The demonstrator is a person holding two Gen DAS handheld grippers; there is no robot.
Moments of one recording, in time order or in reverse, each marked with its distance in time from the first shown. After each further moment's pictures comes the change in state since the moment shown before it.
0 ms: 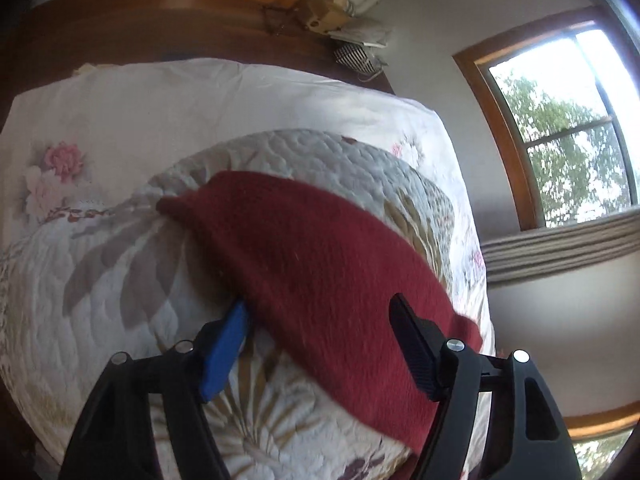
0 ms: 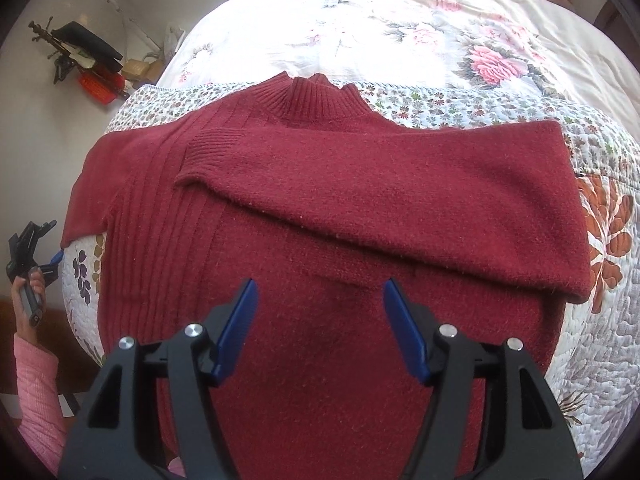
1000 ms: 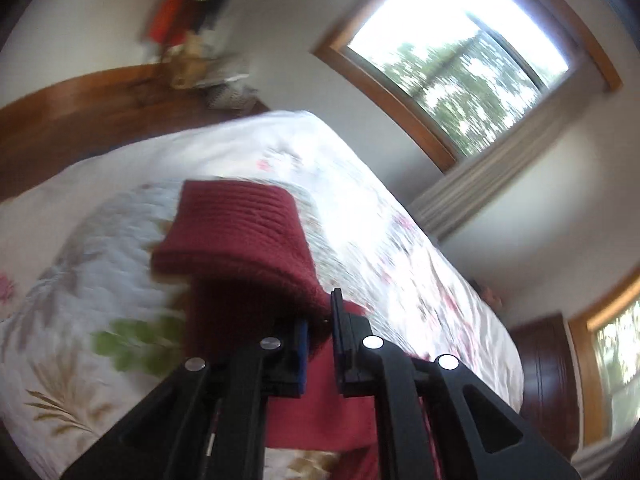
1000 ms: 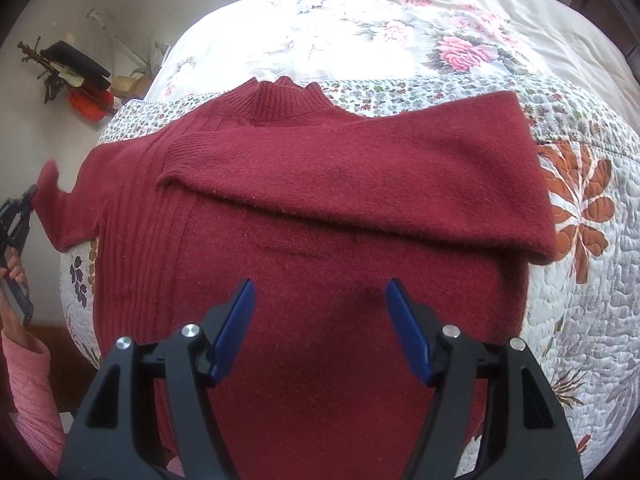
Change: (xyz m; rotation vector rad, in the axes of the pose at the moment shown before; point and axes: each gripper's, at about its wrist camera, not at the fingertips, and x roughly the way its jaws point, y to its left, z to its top) left arm -0.017 -0.178 -0.111 0.554 -0.050 -0.228; right arm -0.018 -0.033 -0.023 0.065 -0.031 -0.009
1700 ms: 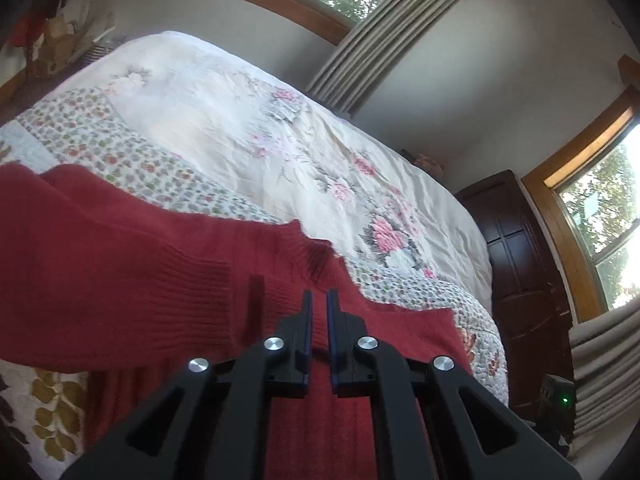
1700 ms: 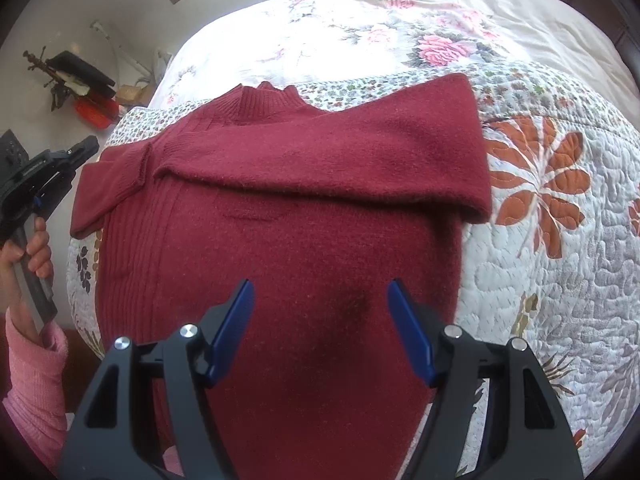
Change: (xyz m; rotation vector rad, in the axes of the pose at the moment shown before) left arm 0.081 -0.133 -0.087 0.234 0.302 -0.092; right arm -0.027 -0.039 -0.027 0.002 -0.023 0.033
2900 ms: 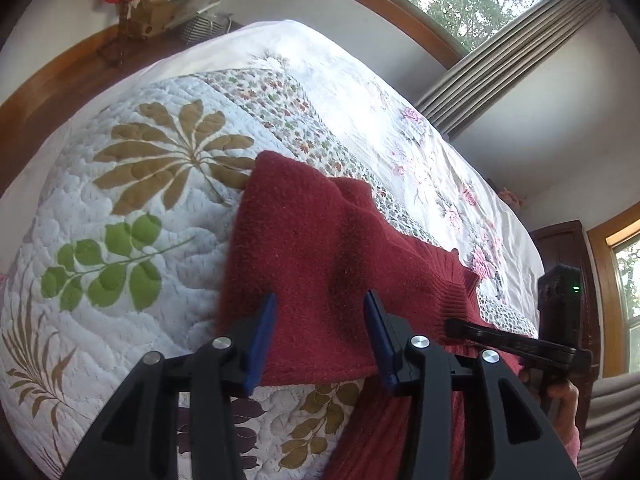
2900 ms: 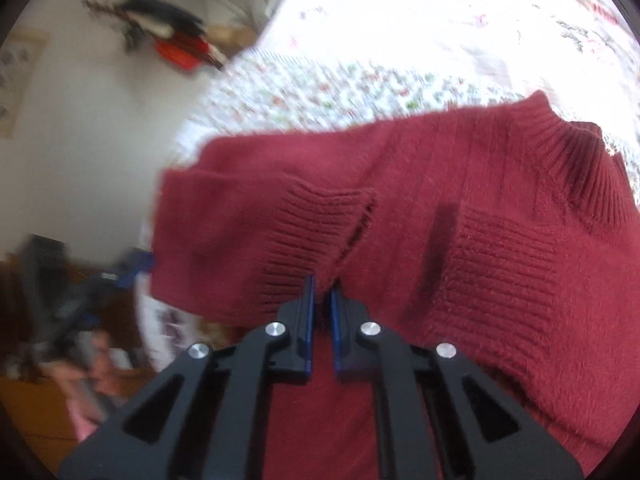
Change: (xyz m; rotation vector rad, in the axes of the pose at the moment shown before) left arm -0.078 0.192 0.011 -0.193 0.027 0.160; right arm 0.147 0.236 0.140 -0.155 0.168 0.370
